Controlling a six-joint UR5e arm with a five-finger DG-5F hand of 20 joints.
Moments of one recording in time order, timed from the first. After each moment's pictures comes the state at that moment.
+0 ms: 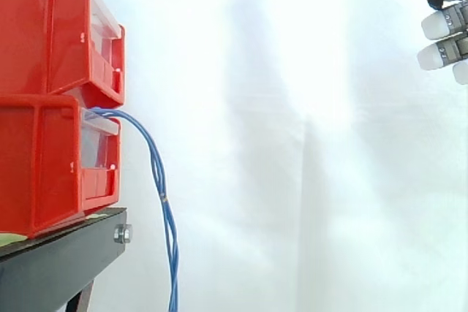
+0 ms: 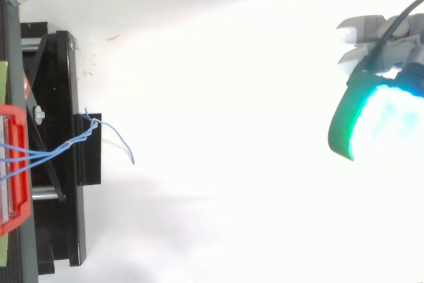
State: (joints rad) arm 0.14 -1.74 -1.58 -3.01 -1.37 -0.06
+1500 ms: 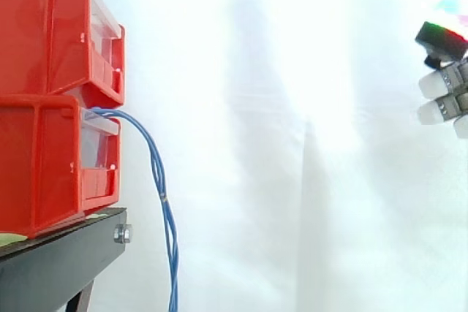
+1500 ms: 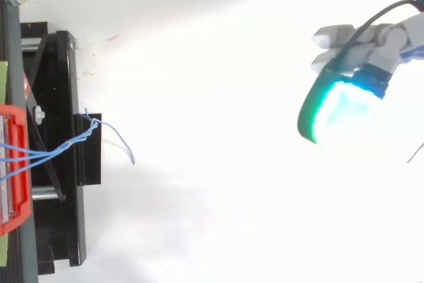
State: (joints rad) arm 0.15 -1.77 -1.63 -2.97 -1.33 -0.04
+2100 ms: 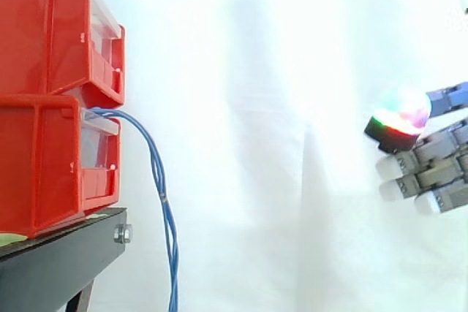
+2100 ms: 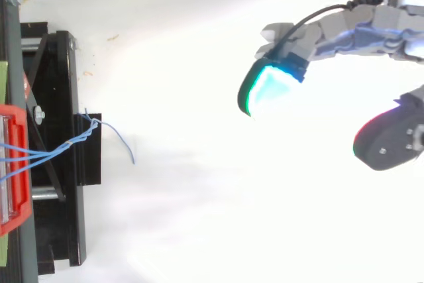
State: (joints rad) arm 0.14 -1.90 -1.63 -2.86 -1.28 -0.02
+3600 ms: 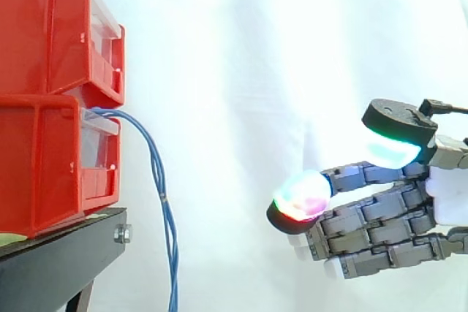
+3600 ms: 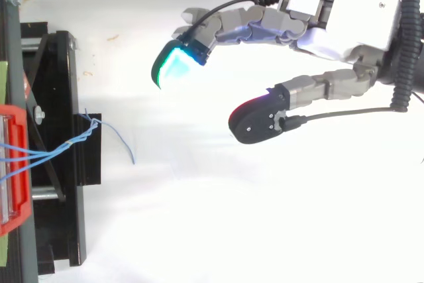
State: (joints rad) arm 0.13 -2.13 -1.55 -2.59 -1.21 -0.16
